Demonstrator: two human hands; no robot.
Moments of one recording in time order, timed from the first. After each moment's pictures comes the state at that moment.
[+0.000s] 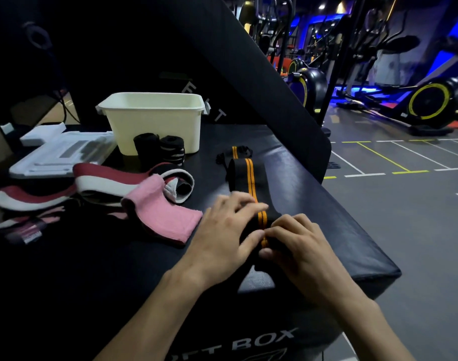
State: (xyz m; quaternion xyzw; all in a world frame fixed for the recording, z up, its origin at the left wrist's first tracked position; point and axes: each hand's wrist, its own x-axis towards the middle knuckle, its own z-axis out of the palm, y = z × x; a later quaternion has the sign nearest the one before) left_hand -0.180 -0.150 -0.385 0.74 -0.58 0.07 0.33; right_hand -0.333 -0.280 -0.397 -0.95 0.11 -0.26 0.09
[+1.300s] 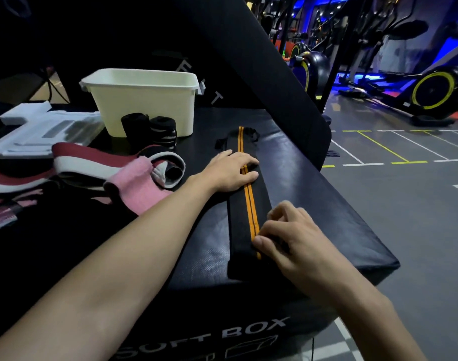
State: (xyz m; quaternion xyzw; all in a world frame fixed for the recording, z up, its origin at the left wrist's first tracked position) left_hand -0.074 -0.283 -0.389 0.80 -0.56 -0.06 0.18; right_hand -0.339 -0.269 -0.374 -0.96 0.15 -0.16 0.19
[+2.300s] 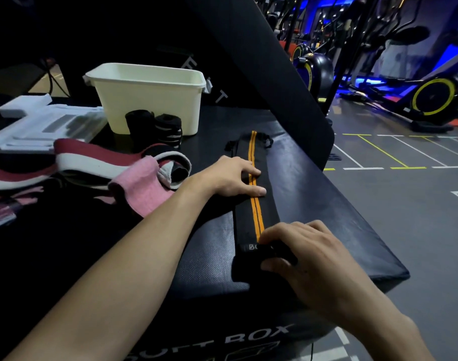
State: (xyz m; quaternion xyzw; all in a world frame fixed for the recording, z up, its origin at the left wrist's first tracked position) left_hand -0.078 -0.252 -0.371 0.79 -0.55 -0.15 0.22; right_hand -0.342 -0.254 -0.362 -0.97 0.11 -0.20 0.09
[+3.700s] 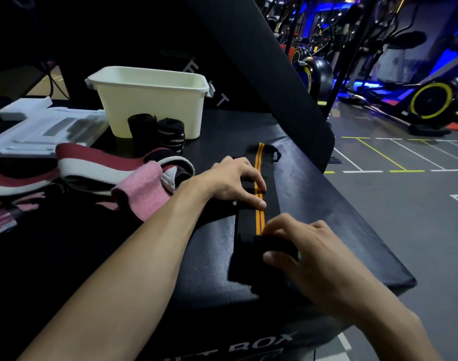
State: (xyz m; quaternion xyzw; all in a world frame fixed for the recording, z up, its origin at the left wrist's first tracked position) left_hand -0.068 -0.244 -0.371 0.75 -0.61 -0.12 0.24; right_hand -0.331 -0.263 -0.357 -0.97 0.12 -0.14 0.15
